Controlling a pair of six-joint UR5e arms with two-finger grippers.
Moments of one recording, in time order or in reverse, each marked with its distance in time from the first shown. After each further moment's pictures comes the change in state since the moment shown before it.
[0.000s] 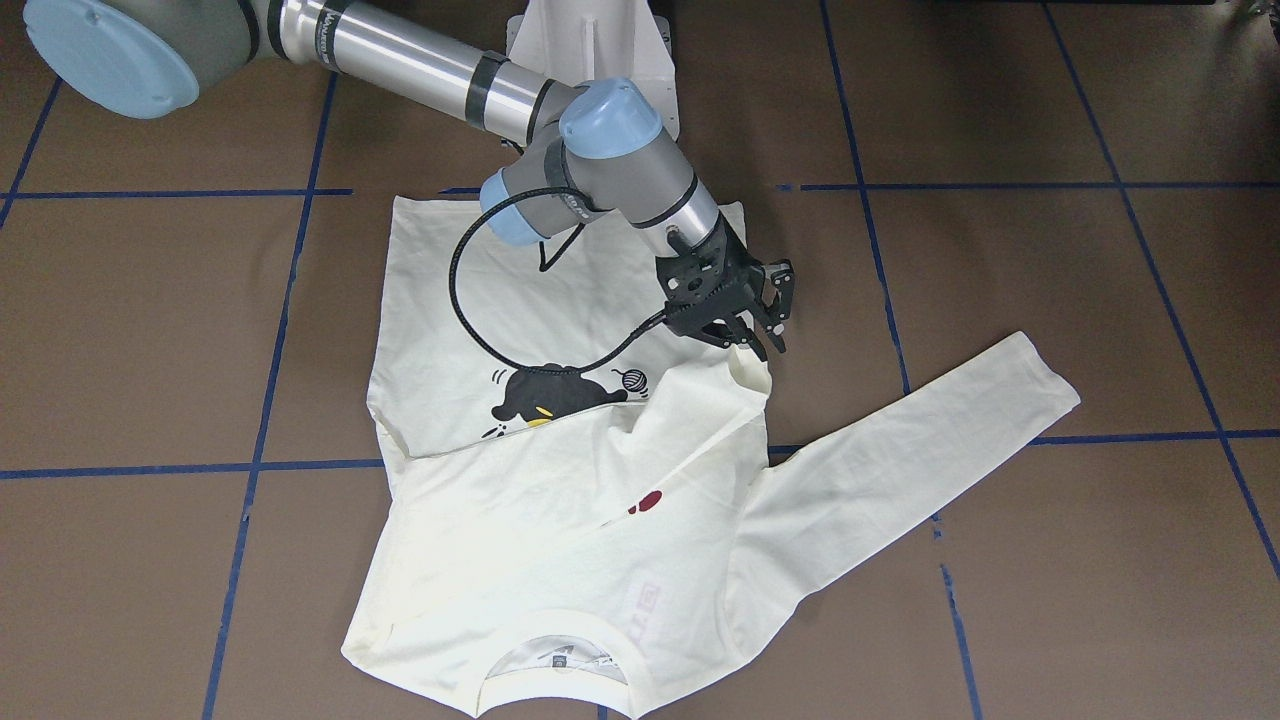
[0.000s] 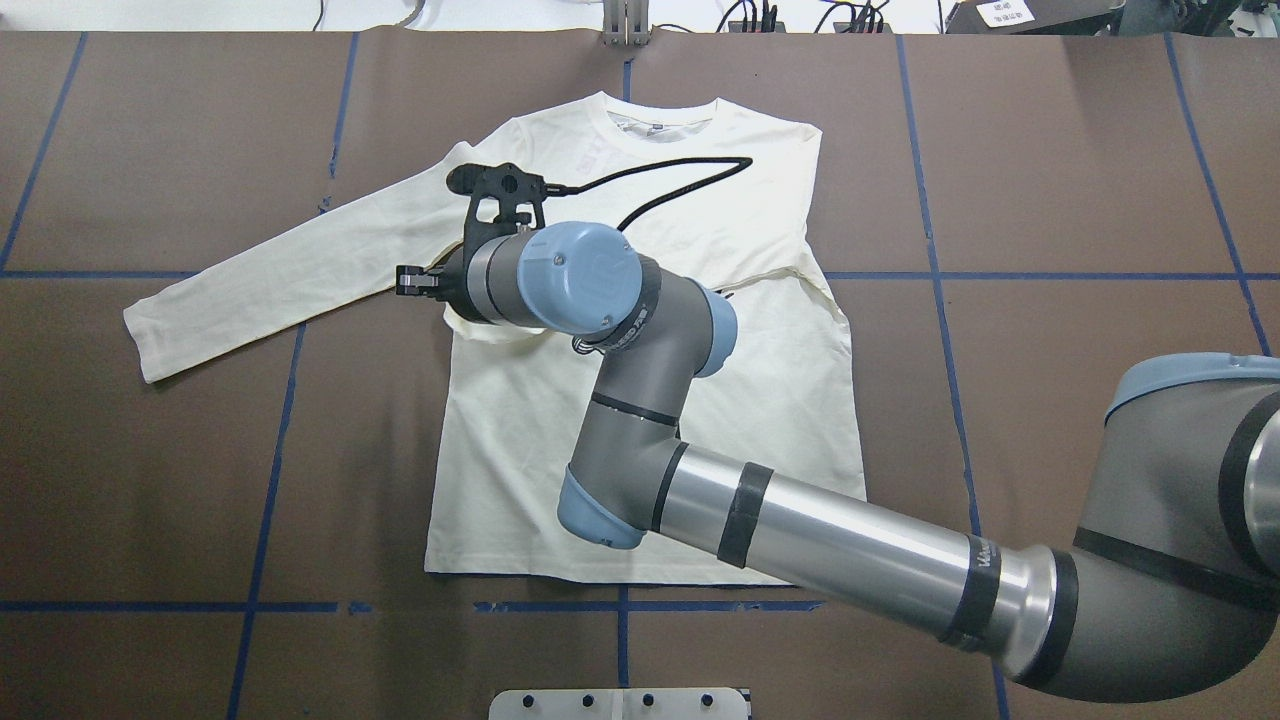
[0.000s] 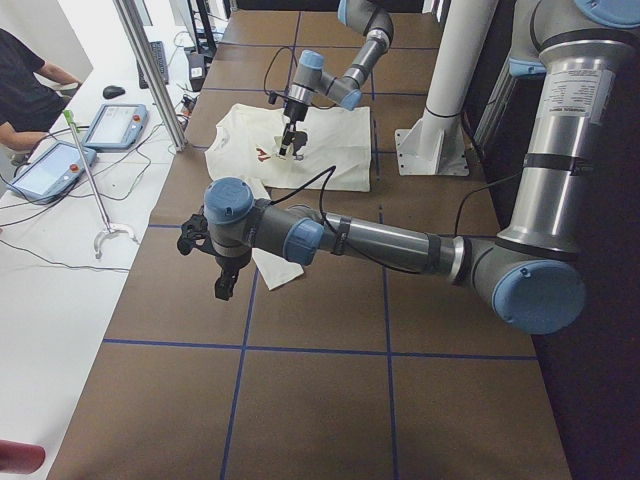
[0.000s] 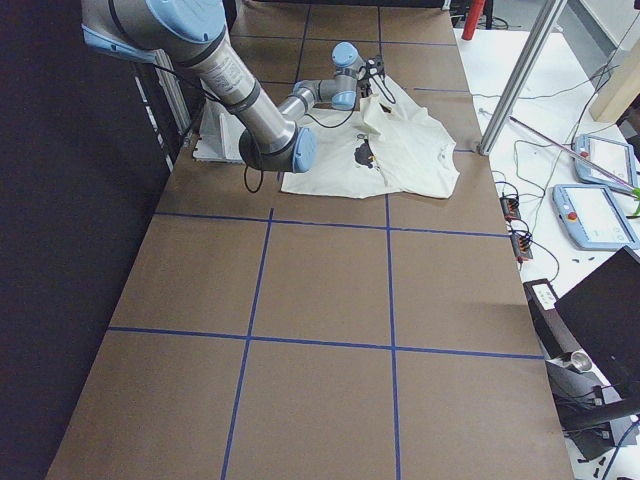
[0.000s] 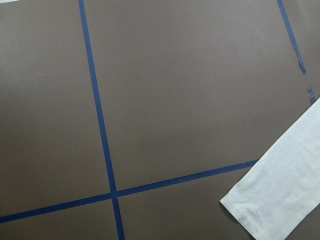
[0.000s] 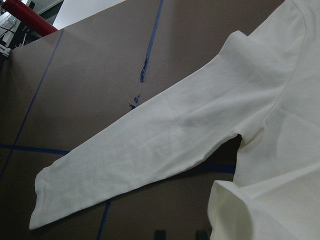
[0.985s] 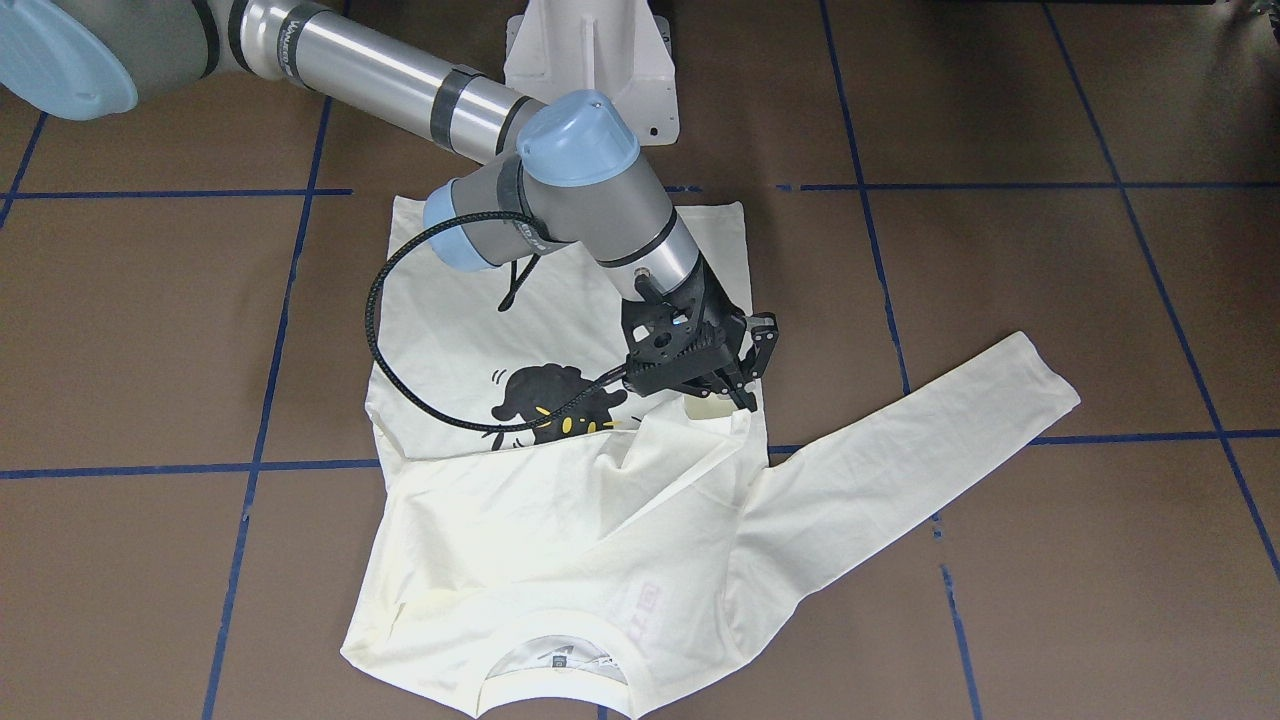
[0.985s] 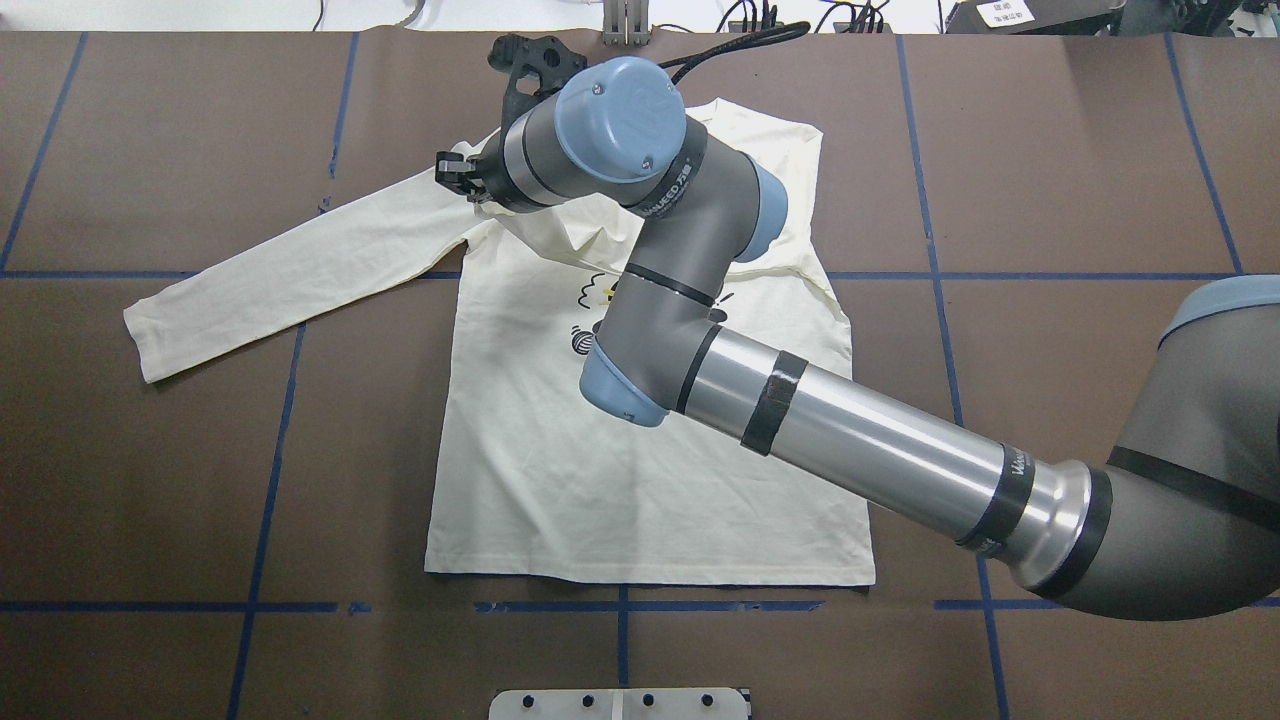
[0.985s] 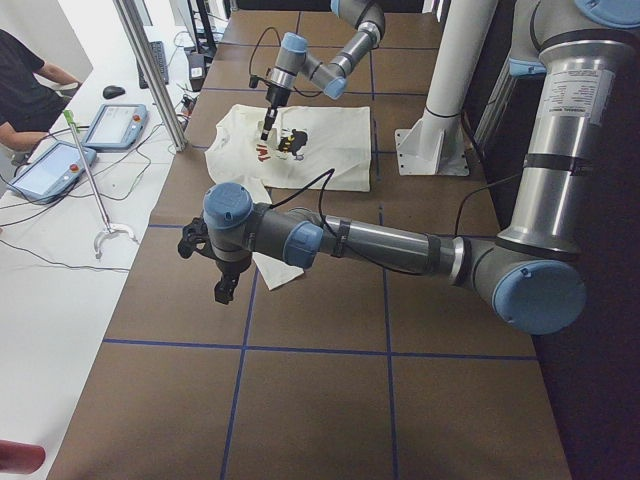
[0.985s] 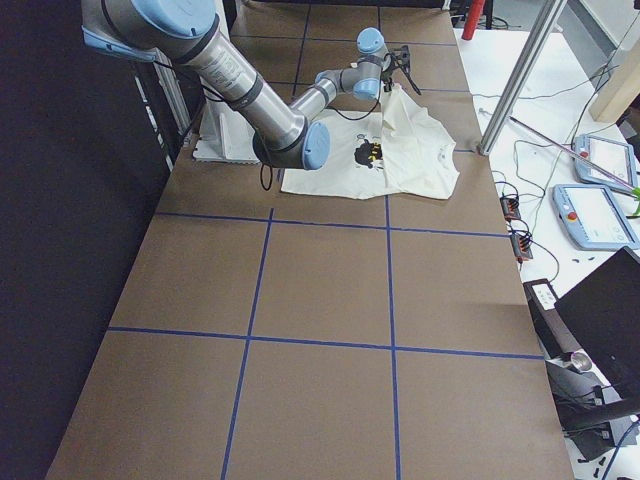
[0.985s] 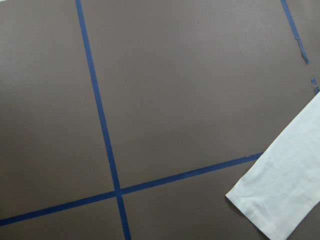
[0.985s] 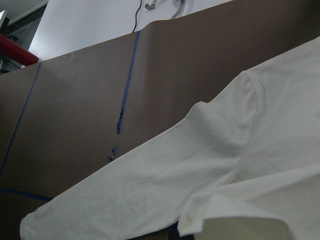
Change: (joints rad) left arm 0.000 0.004 0.018 0.005 0.000 0.051; right arm 0.151 0.014 0.017 -0.081 0.163 0.004
